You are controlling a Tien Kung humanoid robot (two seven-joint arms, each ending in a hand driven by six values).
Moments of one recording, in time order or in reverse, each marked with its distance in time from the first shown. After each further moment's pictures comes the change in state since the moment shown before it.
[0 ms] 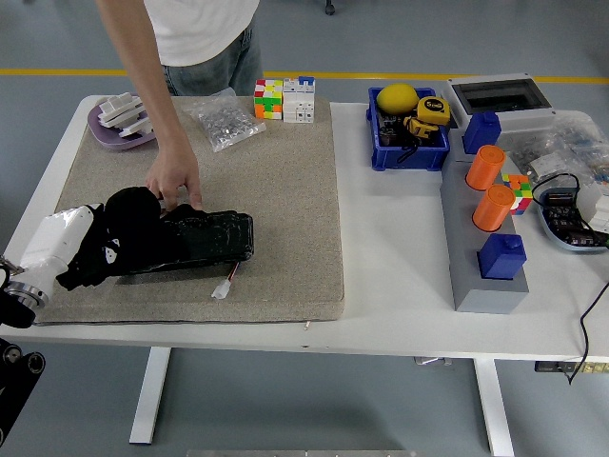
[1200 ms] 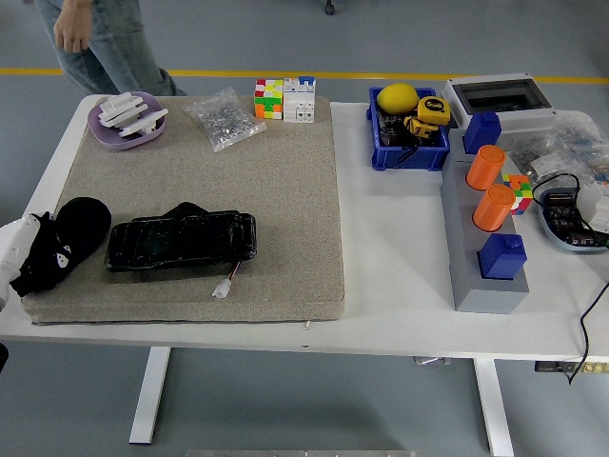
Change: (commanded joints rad) left arm -0.135 0.030 -0.045 0.416 -0.142 0.099 -0.210; right arm 0.008 -0.003 -0.002 0.000 -0.013 0.001 -0.003
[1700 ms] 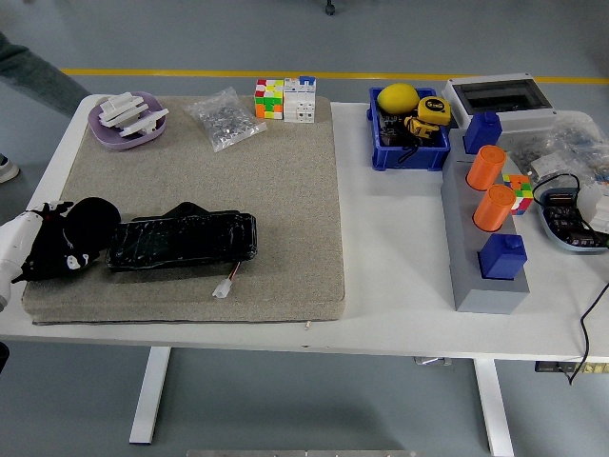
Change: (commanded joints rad) left arm 0.018 -0.006 -0.019 -0.051 -0.034 -0.016 -0.030; right arm 0.006 0.000 0.031 0.000 -0.028 -0.002 0.001
